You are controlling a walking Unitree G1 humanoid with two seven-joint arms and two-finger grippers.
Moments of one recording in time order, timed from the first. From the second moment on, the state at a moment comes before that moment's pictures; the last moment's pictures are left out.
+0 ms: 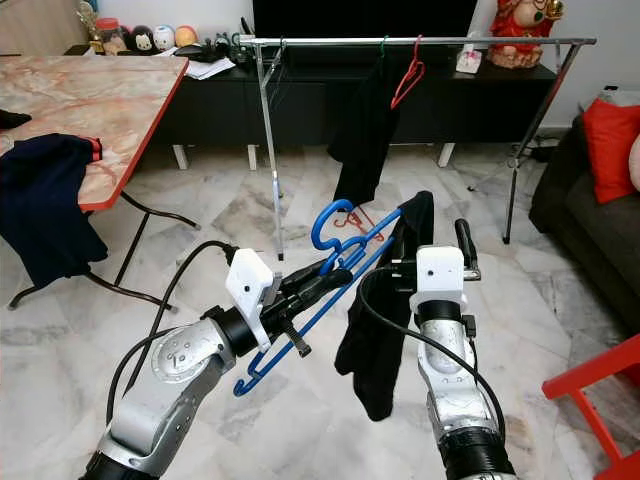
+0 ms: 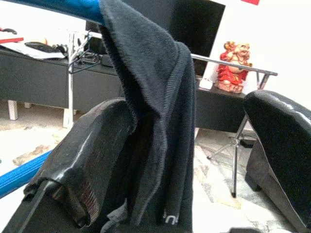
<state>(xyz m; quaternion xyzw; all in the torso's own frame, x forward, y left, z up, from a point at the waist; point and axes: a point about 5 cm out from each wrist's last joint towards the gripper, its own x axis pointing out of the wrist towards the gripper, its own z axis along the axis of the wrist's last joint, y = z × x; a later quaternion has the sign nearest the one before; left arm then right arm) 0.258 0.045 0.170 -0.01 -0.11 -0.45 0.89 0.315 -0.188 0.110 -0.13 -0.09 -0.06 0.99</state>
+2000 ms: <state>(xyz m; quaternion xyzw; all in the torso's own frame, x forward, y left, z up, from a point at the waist) 0.258 0.046 0.165 -0.01 -0.10 -0.45 0.89 0.278 -0.194 0.084 -0.13 -0.06 -0.09 0.99</state>
